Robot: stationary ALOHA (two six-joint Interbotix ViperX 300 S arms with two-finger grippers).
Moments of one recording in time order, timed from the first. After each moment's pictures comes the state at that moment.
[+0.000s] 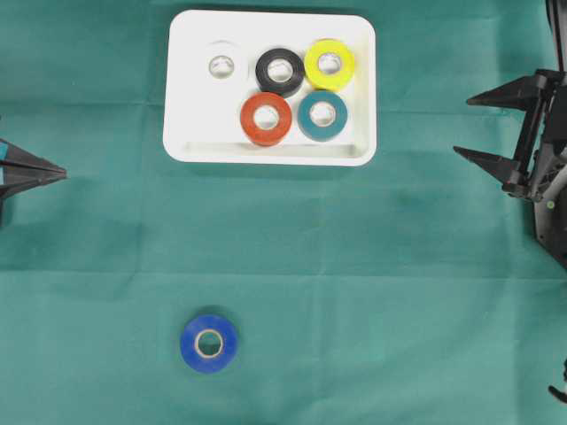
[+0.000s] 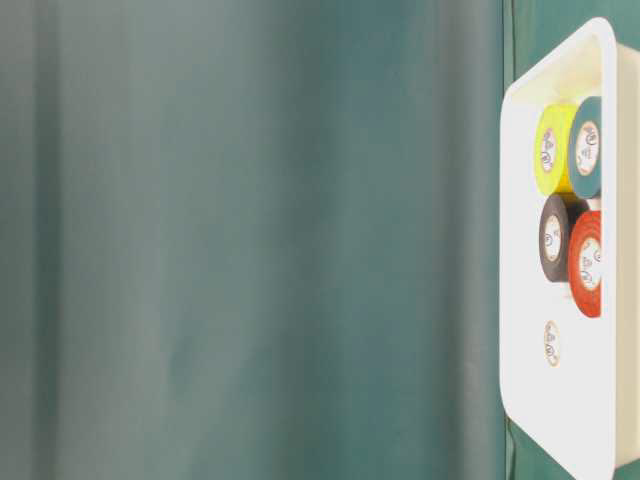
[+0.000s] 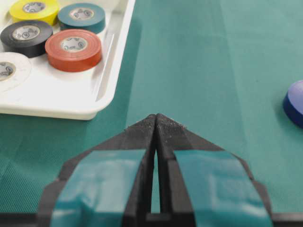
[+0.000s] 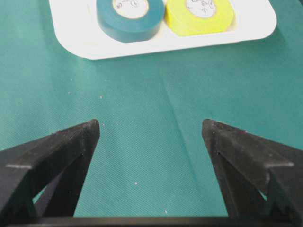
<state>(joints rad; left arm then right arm) 0.04 -1.37 1.56 -0.02 -0.03 -0.02 -0.35 -0.94 1.42 -0.65 0.02 0.64</state>
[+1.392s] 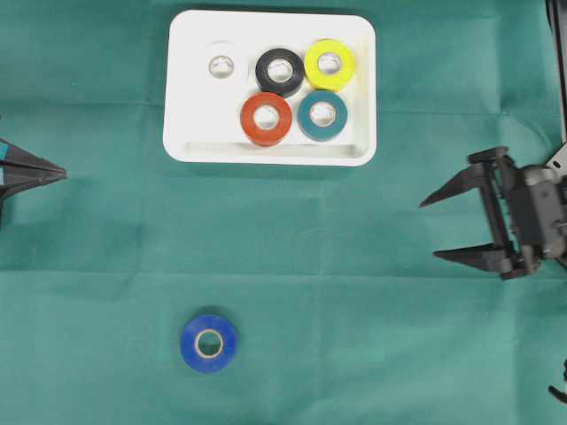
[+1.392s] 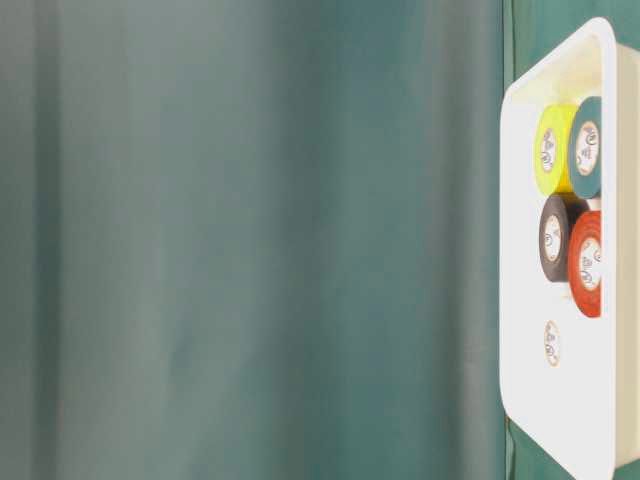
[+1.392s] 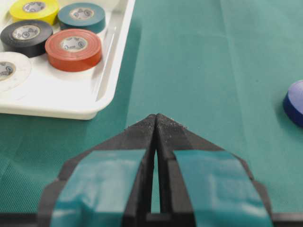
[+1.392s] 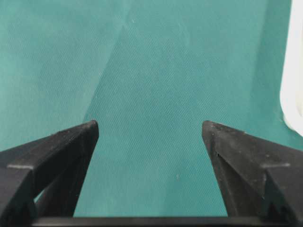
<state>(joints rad) 0.04 -1.37 1.56 -0.02 -0.03 -0.02 0.11 -0.59 1.29 -0.67 -0.13 0.60</state>
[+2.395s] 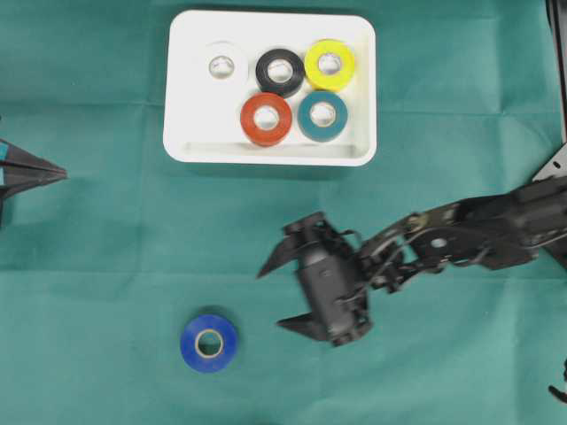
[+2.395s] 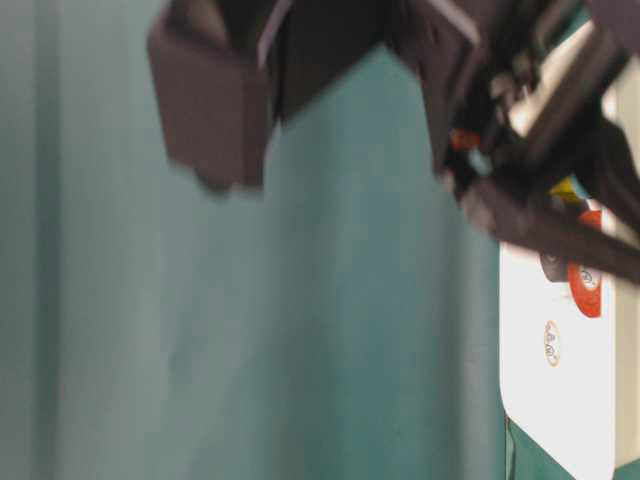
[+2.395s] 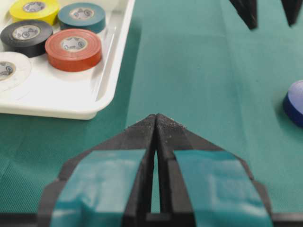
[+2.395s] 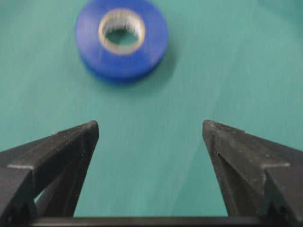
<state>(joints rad) 0.04 -1.37 1.56 -0.02 -0.03 -0.02 0.22 0.19 0.57 -0.67 -0.17 0.62</state>
